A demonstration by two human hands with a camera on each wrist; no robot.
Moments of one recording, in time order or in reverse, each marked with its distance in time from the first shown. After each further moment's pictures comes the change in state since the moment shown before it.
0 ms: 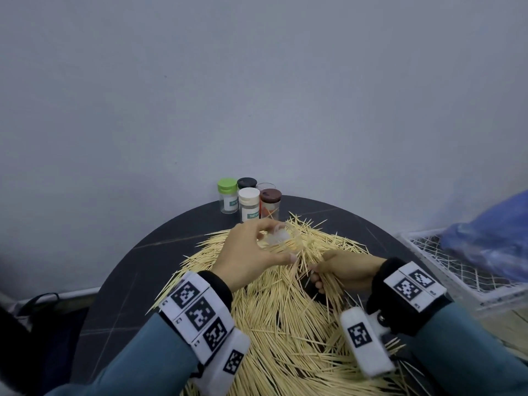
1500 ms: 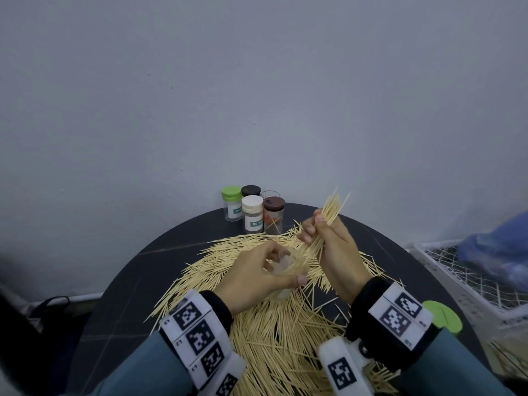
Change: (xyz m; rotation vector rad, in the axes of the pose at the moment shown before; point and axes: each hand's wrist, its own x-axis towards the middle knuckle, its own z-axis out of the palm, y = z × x) left_hand -0.003 -0.009 0.019 0.002 -0.115 -0.033; right_hand -0.005 -0.021 0.035 0.610 0.226 -0.832
